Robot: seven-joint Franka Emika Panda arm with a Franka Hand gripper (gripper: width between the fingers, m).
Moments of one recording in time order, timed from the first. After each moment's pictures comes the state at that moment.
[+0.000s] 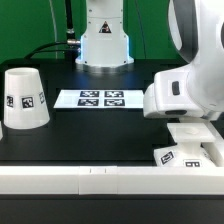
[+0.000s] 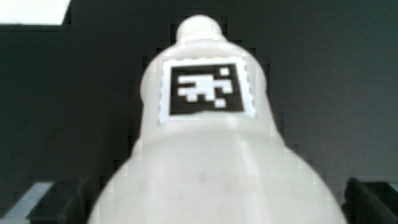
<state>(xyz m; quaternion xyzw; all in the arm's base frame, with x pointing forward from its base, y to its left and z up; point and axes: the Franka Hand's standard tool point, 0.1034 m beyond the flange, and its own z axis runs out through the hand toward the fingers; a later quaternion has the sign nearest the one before) 0.484 0.145 0.010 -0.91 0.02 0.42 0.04</state>
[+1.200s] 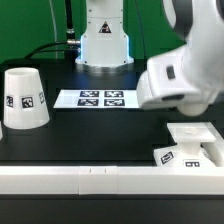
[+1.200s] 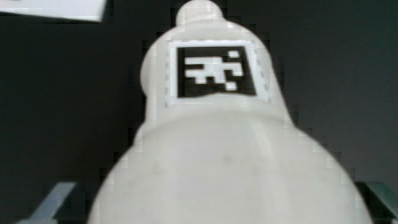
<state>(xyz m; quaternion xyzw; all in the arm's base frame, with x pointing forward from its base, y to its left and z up) 0.501 0.126 0.055 -0.91 -0.03 0.40 0.06</state>
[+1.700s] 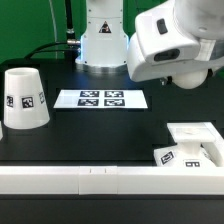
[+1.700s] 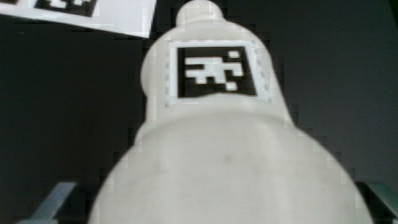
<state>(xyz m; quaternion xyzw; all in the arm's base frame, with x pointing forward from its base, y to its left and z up) 0.524 0.109 0.101 -0.92 -0.05 0.37 0.08</state>
